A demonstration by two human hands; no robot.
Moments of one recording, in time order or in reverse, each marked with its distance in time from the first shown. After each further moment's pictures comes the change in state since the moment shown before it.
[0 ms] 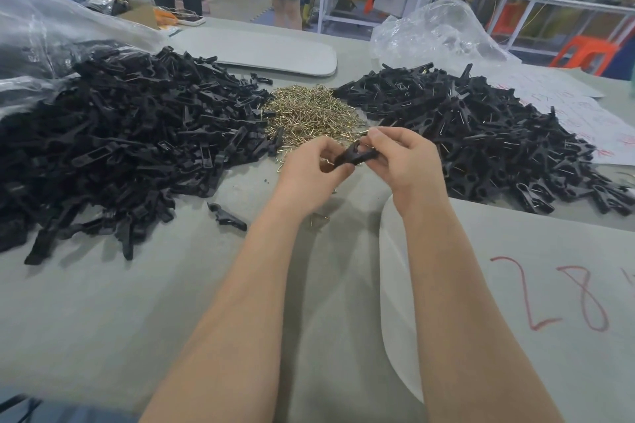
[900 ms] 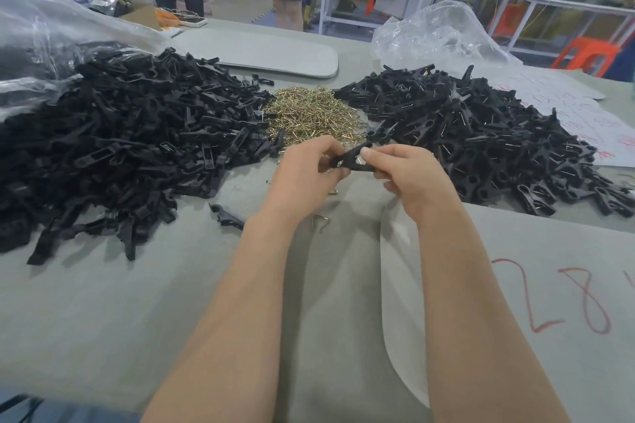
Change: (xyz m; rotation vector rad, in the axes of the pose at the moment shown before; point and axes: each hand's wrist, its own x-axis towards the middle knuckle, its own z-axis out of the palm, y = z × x) left_hand -0.001 -0.004 -0.007 0.073 0.021 0.126; right_hand 0.002 -0.002 -0.014 -0.357 -0.123 0.073
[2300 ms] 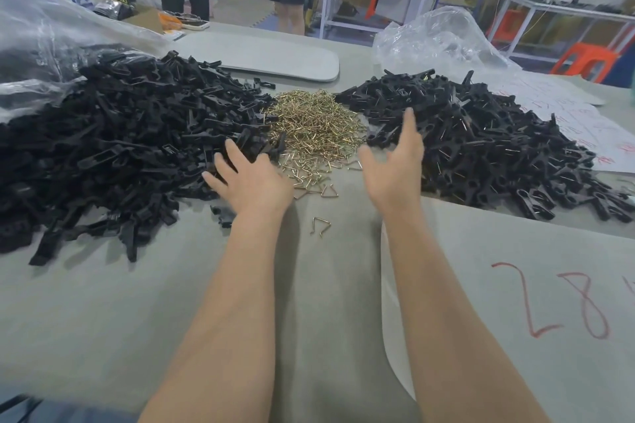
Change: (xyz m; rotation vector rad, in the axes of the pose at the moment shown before) left_hand 0.002 -0.034 -0.014 0.626 0.184 -0.577; right_hand -0.001 0.008 0.030 -0.238 0.277 -0.288
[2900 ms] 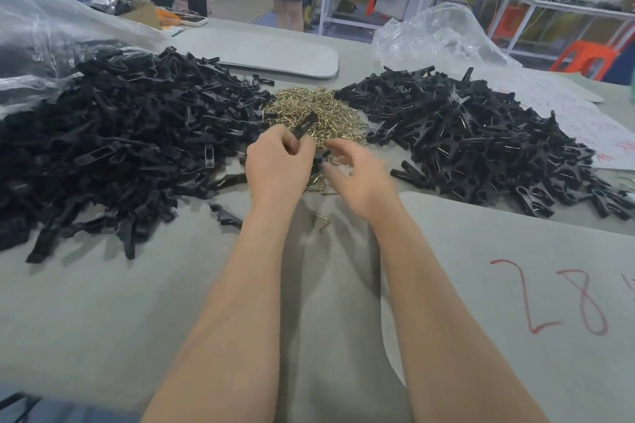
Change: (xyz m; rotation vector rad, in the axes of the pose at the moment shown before) left_hand -0.009 0.022 -0.013 -0.616 0.200 0.219; right_hand -0.003 0.000 0.017 -0.157 -0.369 -0.168
